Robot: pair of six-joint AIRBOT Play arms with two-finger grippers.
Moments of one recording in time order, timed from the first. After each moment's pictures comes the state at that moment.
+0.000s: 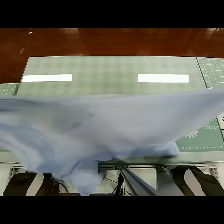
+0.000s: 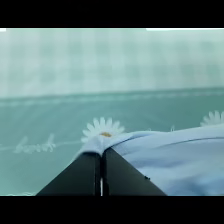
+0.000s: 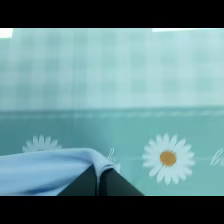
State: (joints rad) left arm 0.16 -0.64 1.60 1.31 -1.78 -1.52; right arm -0.33 -0.80 1.64 -1.25 1.82 1.51
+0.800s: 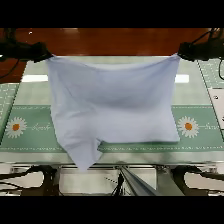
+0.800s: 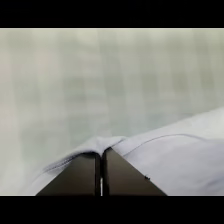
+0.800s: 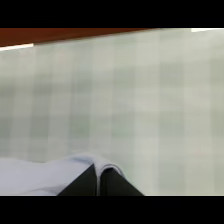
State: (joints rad) left arm 0.12 -1.47 1.54 0.98 -1.02 -1.28; right arm -0.10 -1.45 1.51 -1.23 0.87 1.48
